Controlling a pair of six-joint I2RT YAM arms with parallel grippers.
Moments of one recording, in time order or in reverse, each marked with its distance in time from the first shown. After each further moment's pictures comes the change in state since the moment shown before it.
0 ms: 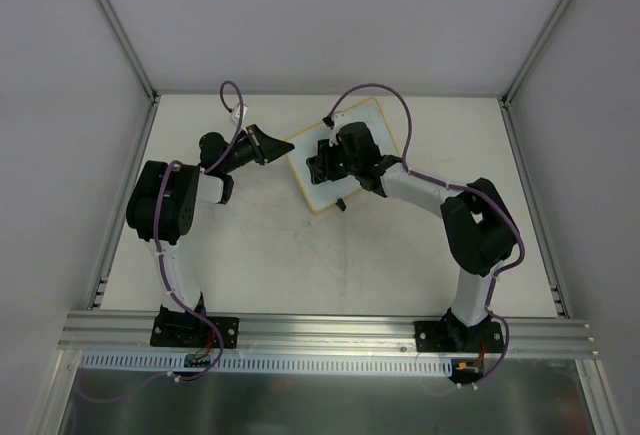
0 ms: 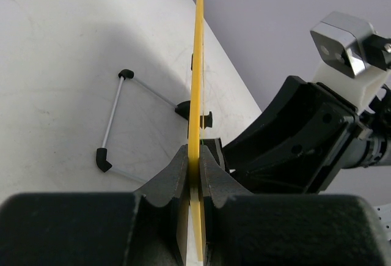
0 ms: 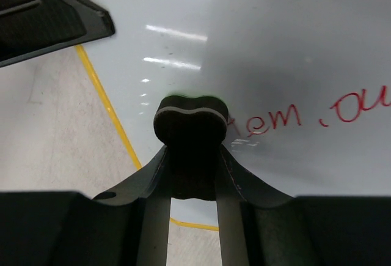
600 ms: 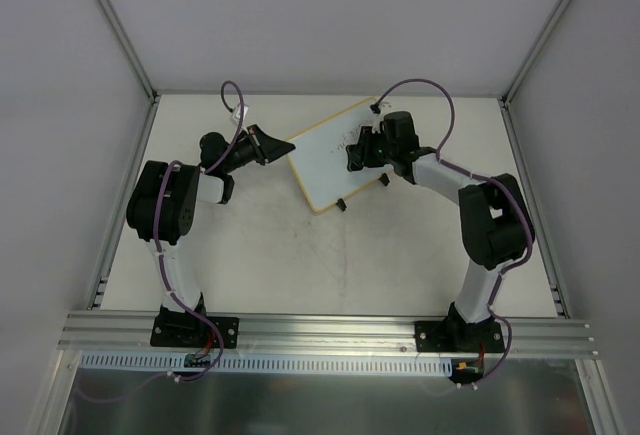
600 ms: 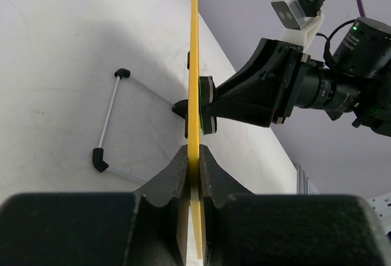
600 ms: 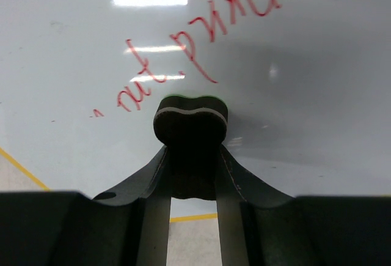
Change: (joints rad) left arm -0.005 0.000 0.000 0.001 0.003 0.000; right arm -0.249 -0.014 -0.051 -0.002 -0.093 0.026
